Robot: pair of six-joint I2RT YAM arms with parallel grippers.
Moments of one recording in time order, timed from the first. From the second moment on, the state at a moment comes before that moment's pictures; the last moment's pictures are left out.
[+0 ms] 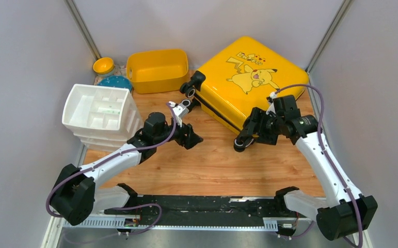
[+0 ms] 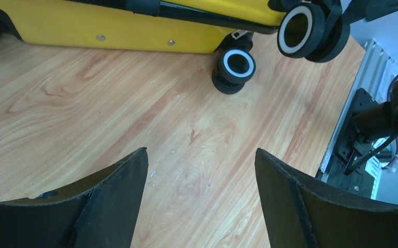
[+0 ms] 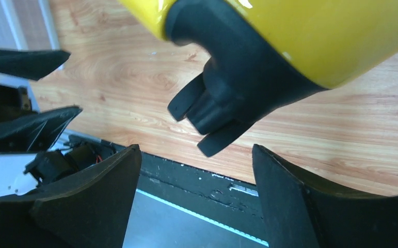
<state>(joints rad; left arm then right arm) -0.60 1.19 0.61 0.22 0.46 -0.23 0.26 1.09 1.10 -0.95 -0.34 0.56</state>
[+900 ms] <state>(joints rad) -0.60 1.11 0.38 0.43 0.39 -0.41 0.34 1.17 1.04 -0.85 -0.17 0.88</state>
